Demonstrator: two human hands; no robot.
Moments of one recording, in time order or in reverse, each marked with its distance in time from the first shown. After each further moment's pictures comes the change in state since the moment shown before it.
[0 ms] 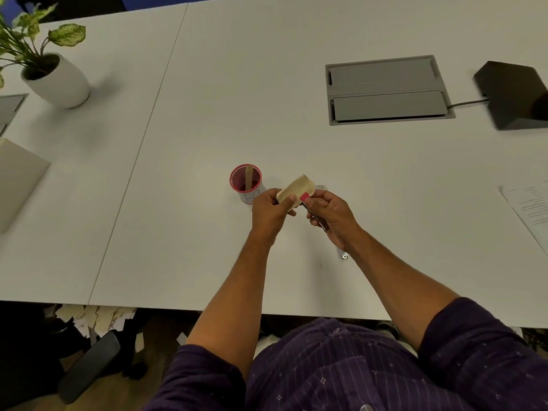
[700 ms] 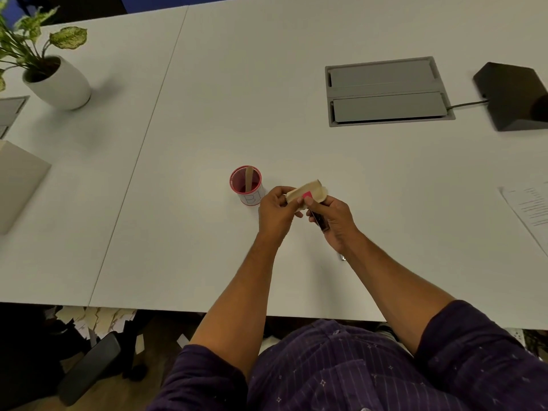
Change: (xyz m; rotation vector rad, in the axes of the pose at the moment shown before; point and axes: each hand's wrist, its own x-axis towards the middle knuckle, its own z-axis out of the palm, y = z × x) left_hand -0.006 0.003 0.012 -0.060 -0.041 0.065; right_hand -0.001 -0.001 0.005 0.107 0.120 0.028
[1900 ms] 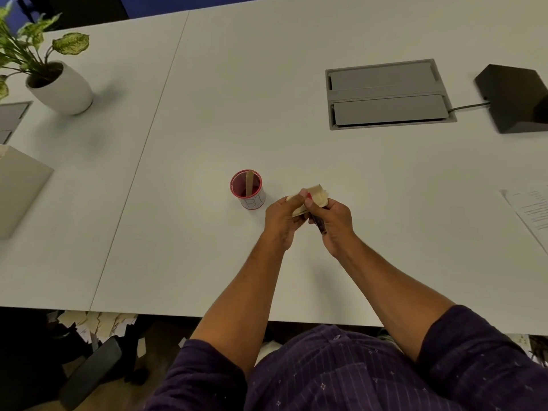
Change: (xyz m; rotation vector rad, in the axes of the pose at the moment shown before) left_hand 0.006 0.007 0.016 -0.457 -0.007 -0.401; right_hand 0.002 0.003 0.012 0.007 0.104 -0.049
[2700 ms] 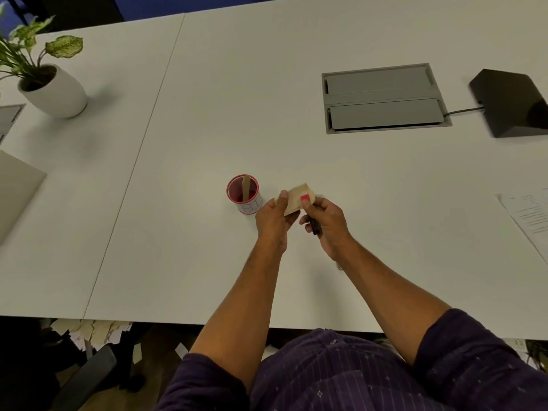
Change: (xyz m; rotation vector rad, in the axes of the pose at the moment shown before) left_hand 0.006 0.004 -0.002 -0.108 0.096 0.074; right_hand 0.009 -0.004 -0.001 -0.060 -0.106 -0.007
